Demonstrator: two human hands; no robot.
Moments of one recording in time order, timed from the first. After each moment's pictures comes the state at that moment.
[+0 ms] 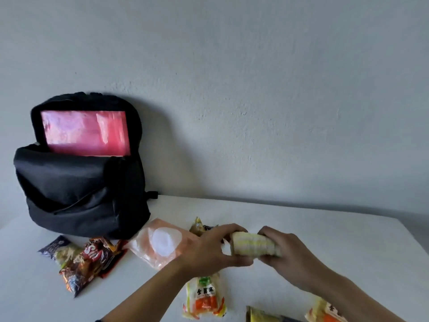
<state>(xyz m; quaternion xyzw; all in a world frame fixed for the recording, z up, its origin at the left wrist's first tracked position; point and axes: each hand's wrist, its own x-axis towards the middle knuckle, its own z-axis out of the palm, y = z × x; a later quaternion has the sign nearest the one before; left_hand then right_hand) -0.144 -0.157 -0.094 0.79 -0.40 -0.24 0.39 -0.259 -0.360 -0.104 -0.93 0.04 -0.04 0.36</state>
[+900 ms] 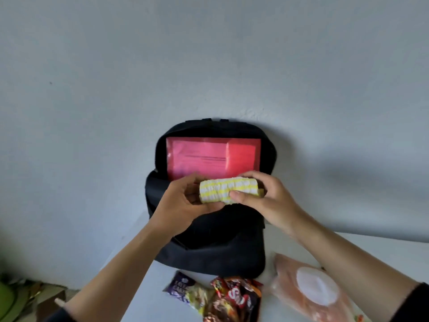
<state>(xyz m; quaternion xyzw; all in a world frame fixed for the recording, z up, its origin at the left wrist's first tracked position) 0.082 0.153 0.027 0.73 -0.34 -0.04 0.59 -0.004 -0.055 0.033 -0.80 -0.03 -0.18 0.58</state>
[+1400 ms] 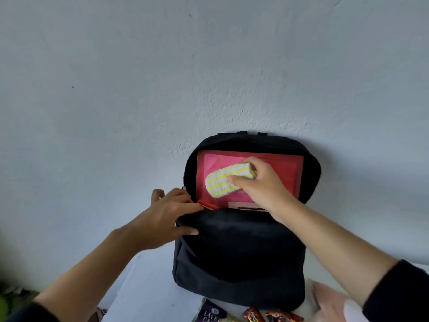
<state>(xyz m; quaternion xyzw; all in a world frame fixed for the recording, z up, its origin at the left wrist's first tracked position) 0.203 0.259 0.012 0.86 -0.49 0.11 0.11 0.118 0.011 0.063 -0.84 0.06 -0.20 0.51</state>
